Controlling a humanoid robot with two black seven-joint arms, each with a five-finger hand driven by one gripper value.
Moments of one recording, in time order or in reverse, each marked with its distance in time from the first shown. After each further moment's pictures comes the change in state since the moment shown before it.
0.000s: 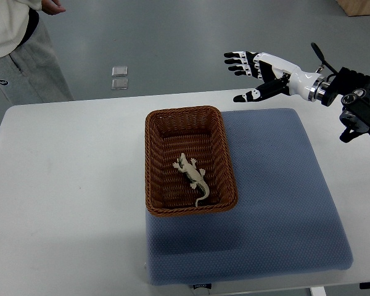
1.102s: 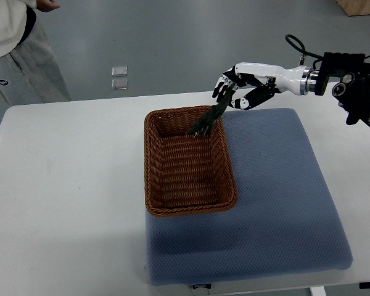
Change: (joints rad) left arm 0.000 0.000 0.000 0.000 0.000 0.000 0.000; right arm 0.114 0.027 -0.091 0.080 -0.386 0.087 0.105
